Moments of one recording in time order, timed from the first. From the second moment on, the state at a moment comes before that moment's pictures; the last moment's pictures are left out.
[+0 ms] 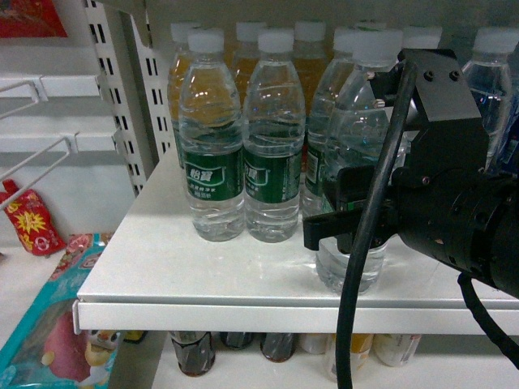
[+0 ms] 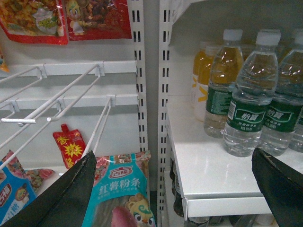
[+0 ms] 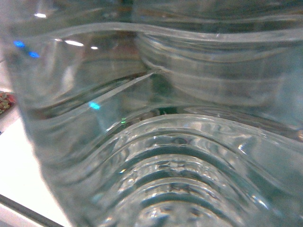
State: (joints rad) left arm 0.00 0.01 0.01 0.00 0.00 0.00; right arm 0.45 1.80 0.66 0.84 0.02 0.11
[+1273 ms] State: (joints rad) left arm 0.00 0.01 0.01 0.00 0.00 0.00; right arm 0.46 1.83 0.65 0.89 0.02 0.12
